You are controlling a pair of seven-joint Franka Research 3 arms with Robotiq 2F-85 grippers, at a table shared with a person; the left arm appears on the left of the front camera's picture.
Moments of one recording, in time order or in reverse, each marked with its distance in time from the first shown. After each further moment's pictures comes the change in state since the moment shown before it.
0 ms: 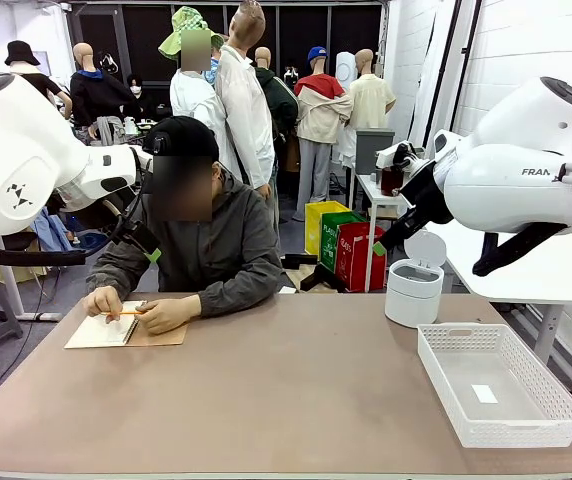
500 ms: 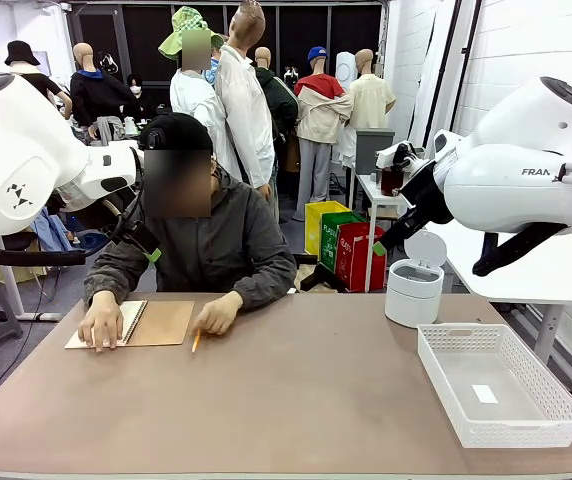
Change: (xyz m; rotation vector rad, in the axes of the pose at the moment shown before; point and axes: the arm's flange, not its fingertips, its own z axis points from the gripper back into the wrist) left arm 0.000 0.000 0.000 0.000 0.000 0.000; right arm 0.000 0.000 0.000 0.000 0.000 0.000
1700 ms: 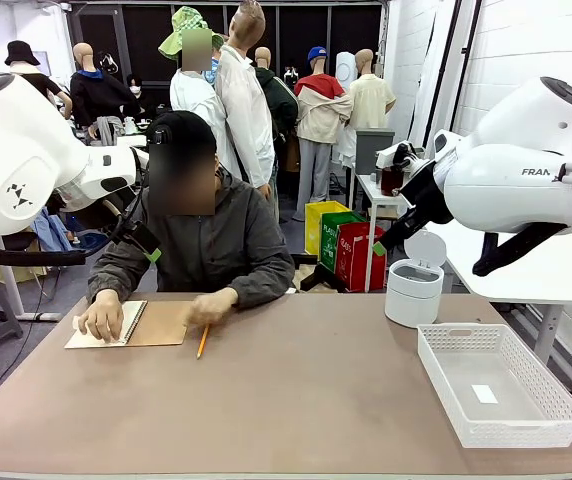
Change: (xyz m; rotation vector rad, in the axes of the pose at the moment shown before) left arm 0.000 0.000 0.000 0.000 0.000 0.000; right arm 0.000 0.000 0.000 0.000 0.000 0.000
